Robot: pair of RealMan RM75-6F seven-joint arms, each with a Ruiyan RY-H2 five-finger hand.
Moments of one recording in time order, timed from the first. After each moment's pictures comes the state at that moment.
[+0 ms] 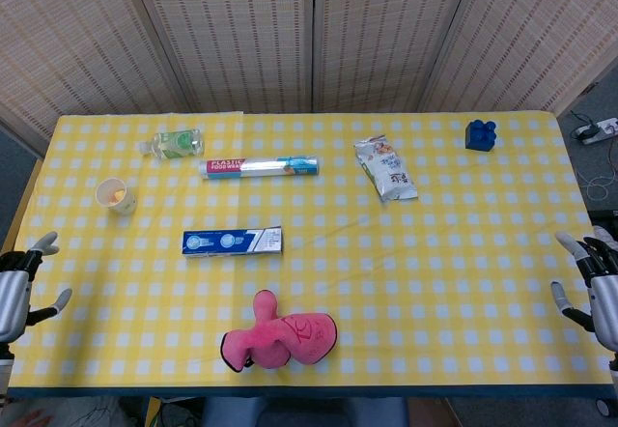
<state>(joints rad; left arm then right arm) -0.13 -1.05 -0.10 -1.73 1.38 1.45 0.11 0.03 -1.05 0.08 -1.58 -1.55 1.58 0.02</state>
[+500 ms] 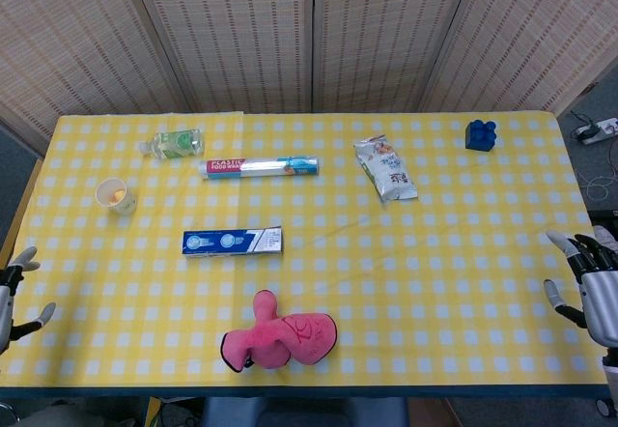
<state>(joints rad) -0.09 -1.06 -0.08 -1.68 1.35 1.47 0.07 0.05 -1.04 0.09 -1.60 -1.55 1.56 0.01</state>
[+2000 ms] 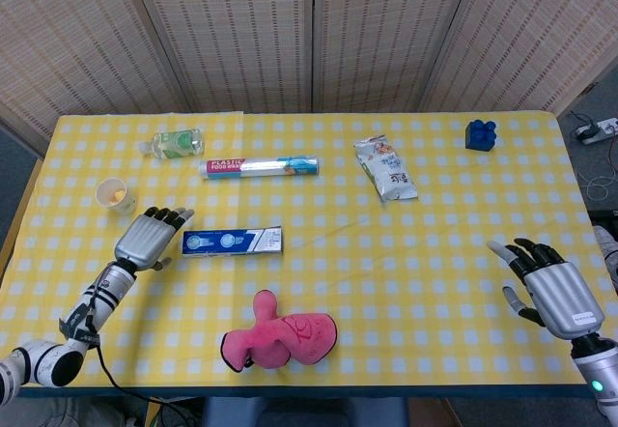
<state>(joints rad) -0.68 -1.28 -0.15 -1.48 1.15 0.77 0.49 0.17 -0.97 0.01 -1.63 -1.69 1.41 -0.02</state>
